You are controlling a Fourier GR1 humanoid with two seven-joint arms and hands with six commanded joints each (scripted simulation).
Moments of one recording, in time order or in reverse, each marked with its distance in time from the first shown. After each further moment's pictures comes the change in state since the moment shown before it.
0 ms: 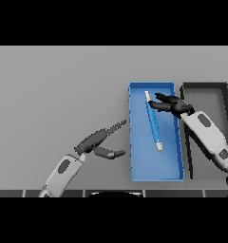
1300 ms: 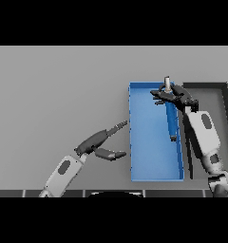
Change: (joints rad) left arm 0.008 -0.008 -0.006 -0.023 0.009 0.000 -0.001; right arm 0.116 0.222 -0.548 -0.024 0.316 0.020 0.069
